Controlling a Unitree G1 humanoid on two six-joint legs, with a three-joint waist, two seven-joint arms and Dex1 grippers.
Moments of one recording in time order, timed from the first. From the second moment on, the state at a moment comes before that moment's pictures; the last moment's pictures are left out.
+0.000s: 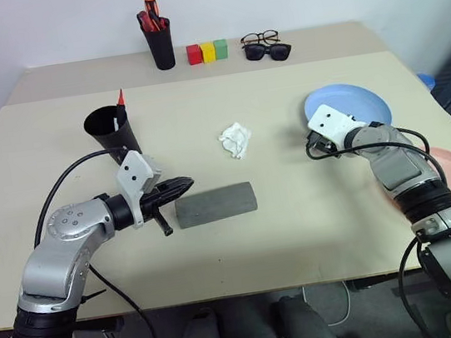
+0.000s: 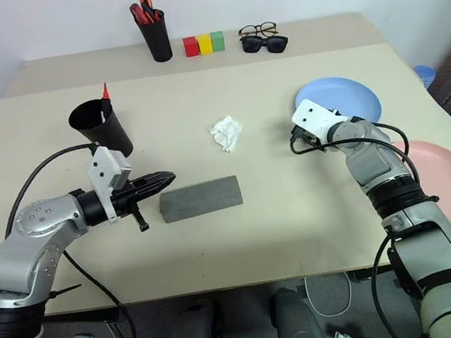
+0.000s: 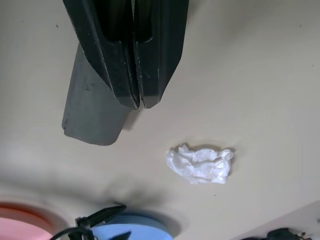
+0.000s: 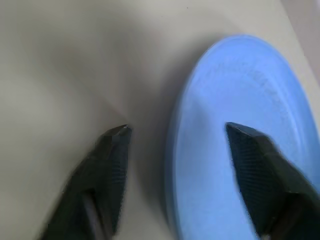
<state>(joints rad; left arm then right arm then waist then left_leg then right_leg) -0.30 0.66 0.03 -0.37 -0.43 0.60 -0.83 -0.72 -0.64 0.25 0.44 -0.27 0.39 0.50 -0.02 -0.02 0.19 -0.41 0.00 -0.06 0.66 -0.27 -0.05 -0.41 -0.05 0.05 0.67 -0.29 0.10</state>
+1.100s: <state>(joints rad) -0.53 0.50 -0.17 -0.04 -0.37 0.41 -0.98 0.31 -0.87 -0.57 -0.60 0.04 0.63 0.89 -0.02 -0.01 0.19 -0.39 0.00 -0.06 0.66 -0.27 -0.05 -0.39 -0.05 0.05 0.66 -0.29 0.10</state>
